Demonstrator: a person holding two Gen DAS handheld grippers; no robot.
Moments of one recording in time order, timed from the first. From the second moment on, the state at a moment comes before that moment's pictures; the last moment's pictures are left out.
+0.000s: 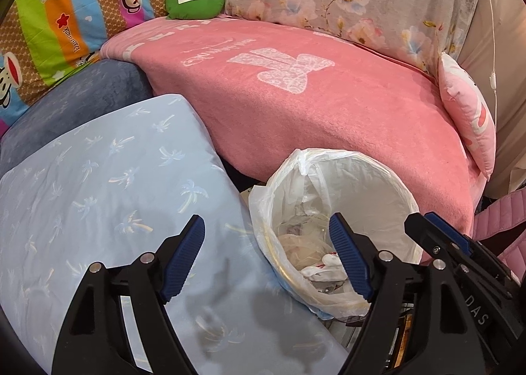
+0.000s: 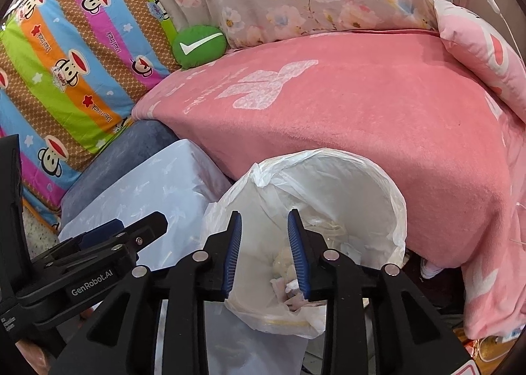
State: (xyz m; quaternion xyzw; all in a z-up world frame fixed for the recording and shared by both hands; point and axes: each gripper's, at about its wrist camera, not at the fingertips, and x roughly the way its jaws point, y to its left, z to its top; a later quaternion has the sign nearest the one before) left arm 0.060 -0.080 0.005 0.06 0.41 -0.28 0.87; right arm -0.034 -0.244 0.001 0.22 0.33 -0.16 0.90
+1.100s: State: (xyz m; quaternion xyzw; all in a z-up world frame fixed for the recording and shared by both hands) left arm 0.029 -0.059 -0.001 0.09 0.39 -0.24 0.88; right arm -0.070 -0.221 -0.002 0.12 0.35 -0.21 0.91
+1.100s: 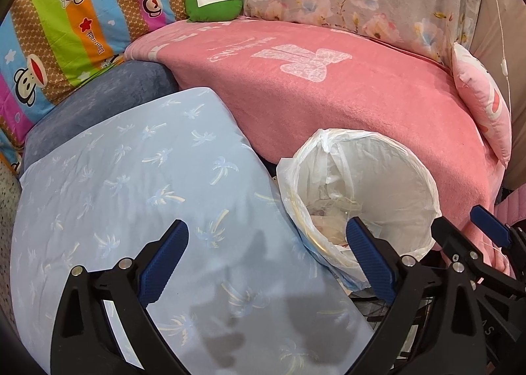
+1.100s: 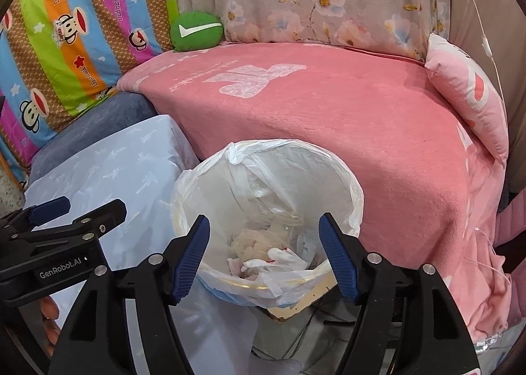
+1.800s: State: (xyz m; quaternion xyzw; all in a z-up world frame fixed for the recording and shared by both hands) left arm 0.019 -0.057 -0.006 0.10 0.40 -0.22 0.89; right arm -0.079 -0.216 -0.008 0.11 0.36 -0.22 0.90
